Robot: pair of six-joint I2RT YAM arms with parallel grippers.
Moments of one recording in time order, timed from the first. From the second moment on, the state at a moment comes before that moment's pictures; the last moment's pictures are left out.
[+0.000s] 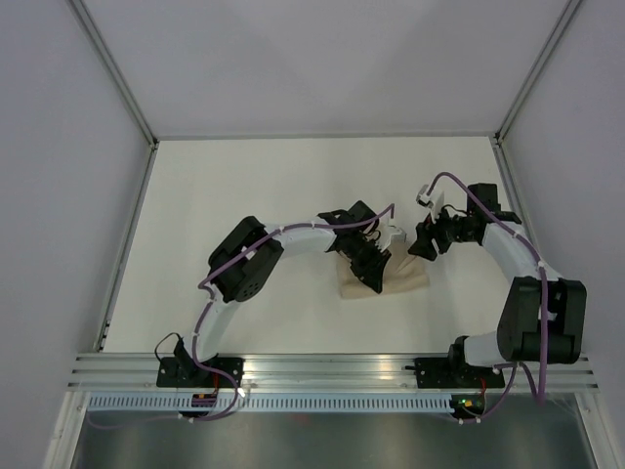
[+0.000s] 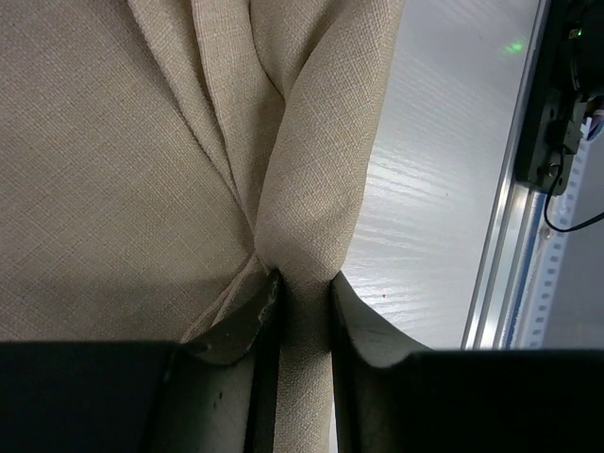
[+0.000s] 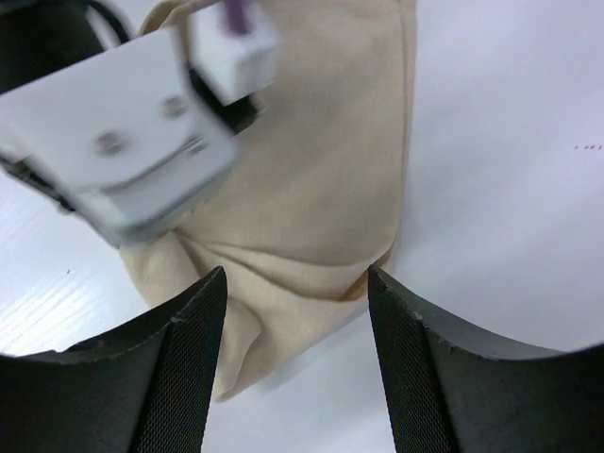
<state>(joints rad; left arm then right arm) -0.89 2.20 1.53 -0.37 0.73 0.06 -0.09 1.45 0.93 -0.59 -0.80 -0.77</state>
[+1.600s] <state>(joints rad) -0.79 2.45 1.87 -0.82 0.93 -0.06 0.47 1.28 0.58 -0.33 -0.45 -0.95</state>
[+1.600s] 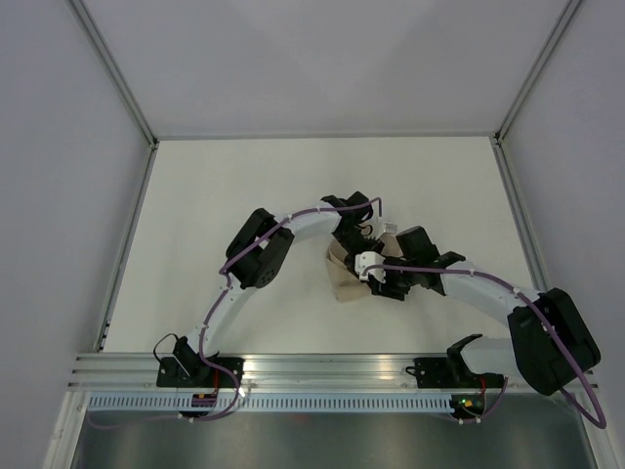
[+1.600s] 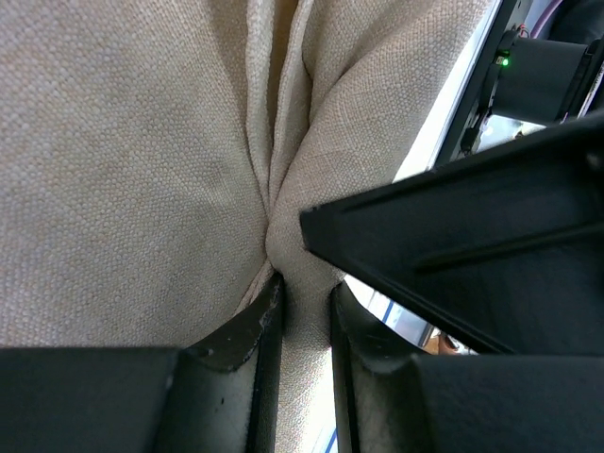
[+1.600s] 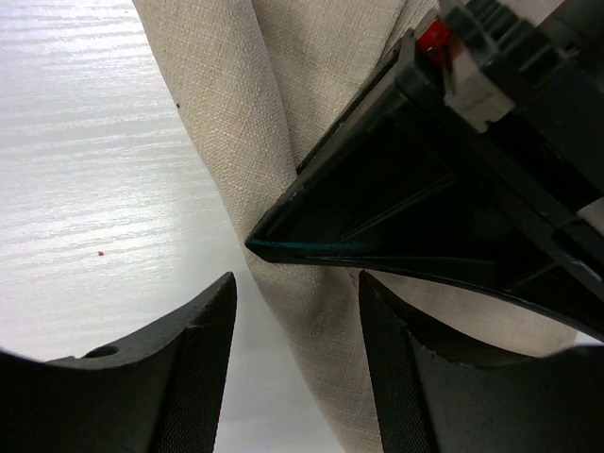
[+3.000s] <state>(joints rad) -0.66 1.85 1.31 -0.32 0.44 -0.32 0.36 1.67 0.91 -0.53 -0.64 -0.96</state>
